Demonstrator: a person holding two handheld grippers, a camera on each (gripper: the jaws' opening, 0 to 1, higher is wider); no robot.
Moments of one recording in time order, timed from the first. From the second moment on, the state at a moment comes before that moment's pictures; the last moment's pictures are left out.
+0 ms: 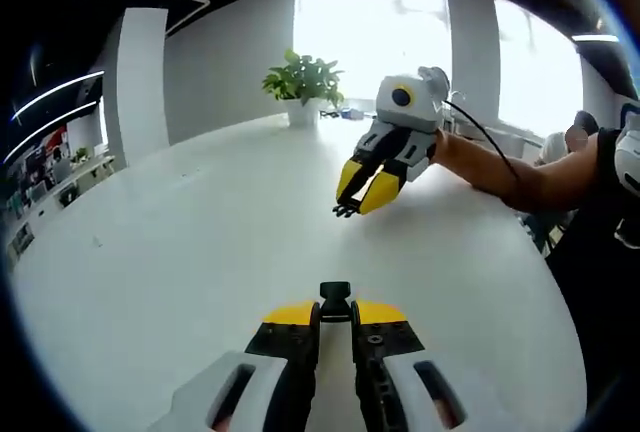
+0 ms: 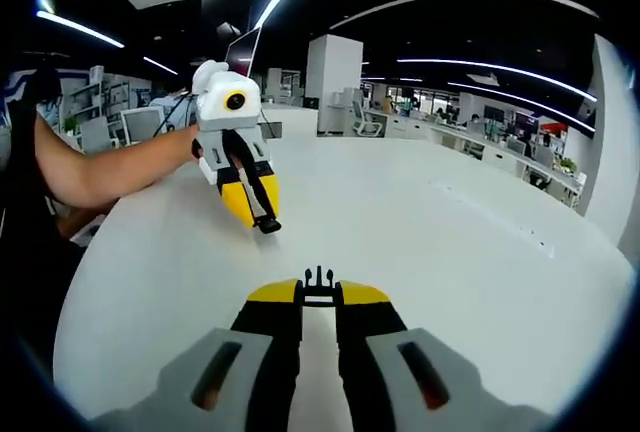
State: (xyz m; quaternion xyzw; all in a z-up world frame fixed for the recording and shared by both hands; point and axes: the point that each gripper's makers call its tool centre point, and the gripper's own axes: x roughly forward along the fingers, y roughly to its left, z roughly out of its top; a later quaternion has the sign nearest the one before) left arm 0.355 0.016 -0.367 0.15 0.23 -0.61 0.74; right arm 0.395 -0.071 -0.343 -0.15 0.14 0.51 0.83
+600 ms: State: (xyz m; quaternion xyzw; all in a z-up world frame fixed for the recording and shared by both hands) left arm 0.383 0.023 -0.366 0.15 0.23 -0.61 0.74; right arm 0.383 -0.064 -0.347 -0.15 0.14 0.53 0.82
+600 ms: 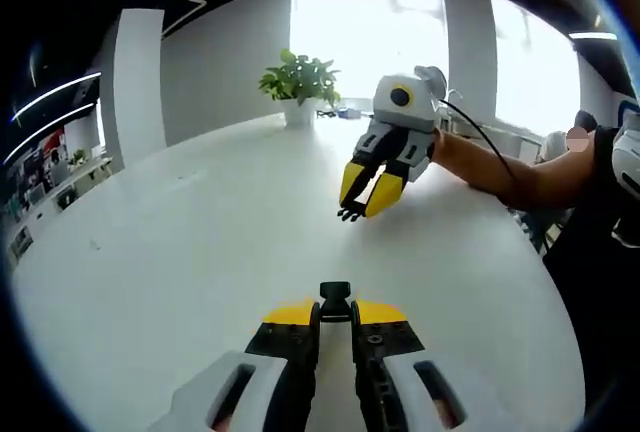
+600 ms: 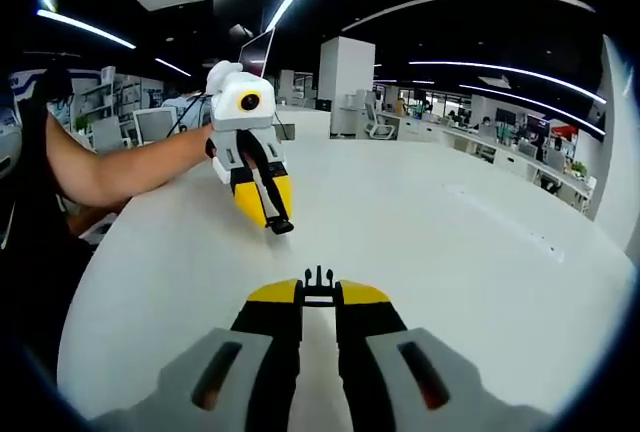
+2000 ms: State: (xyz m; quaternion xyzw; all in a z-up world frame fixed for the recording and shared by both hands) left arm 0.358 0.006 -0.373 0.18 0.23 -0.66 0.70; right arm 0.355 -0.045 -0.360 -0.16 0.16 0.59 0.77
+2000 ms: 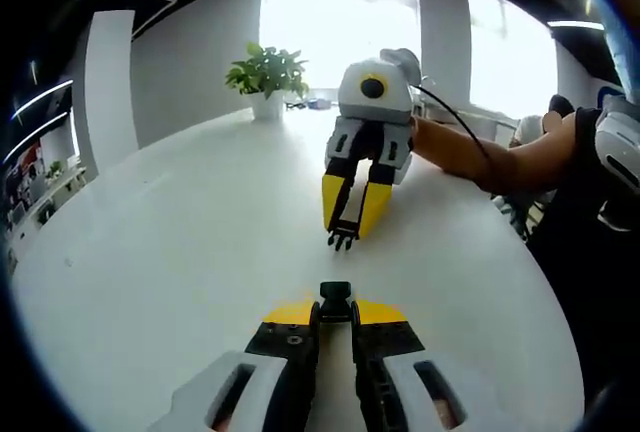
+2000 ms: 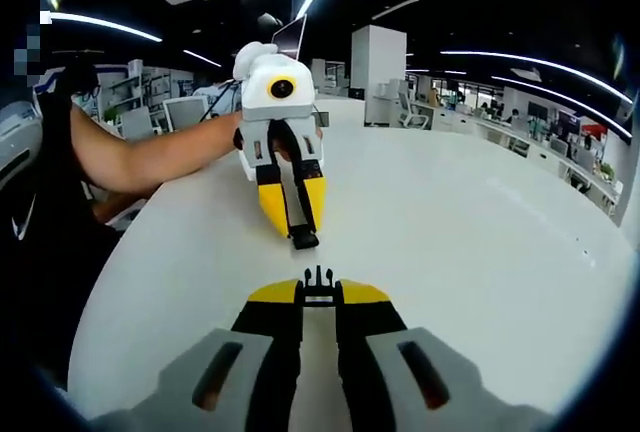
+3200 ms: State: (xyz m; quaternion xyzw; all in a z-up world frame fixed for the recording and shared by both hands) left arm 0.351 0.000 -0.374 0.18 0.23 -0.67 0.69; right arm 0.347 -0.041 -0.368 -0.17 0.18 0.60 0.76
